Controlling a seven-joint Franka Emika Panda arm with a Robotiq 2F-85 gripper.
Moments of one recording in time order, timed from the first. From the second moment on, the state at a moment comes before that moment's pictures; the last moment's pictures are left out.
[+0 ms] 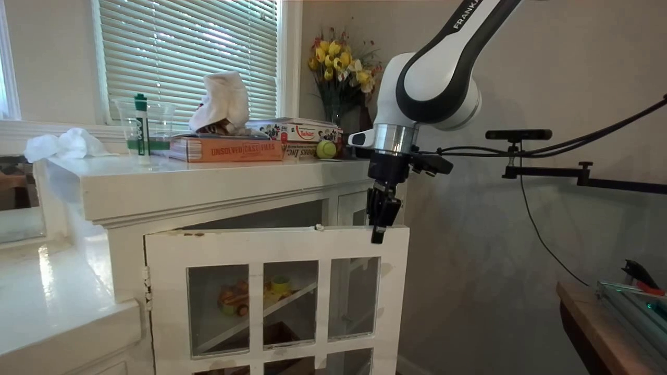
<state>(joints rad) -0.10 0.18 0.00 -2.40 0.14 2.68 -0.78</state>
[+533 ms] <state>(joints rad) -0.15 0.11 -0.10 -2.36 0.10 2.66 -0.63</state>
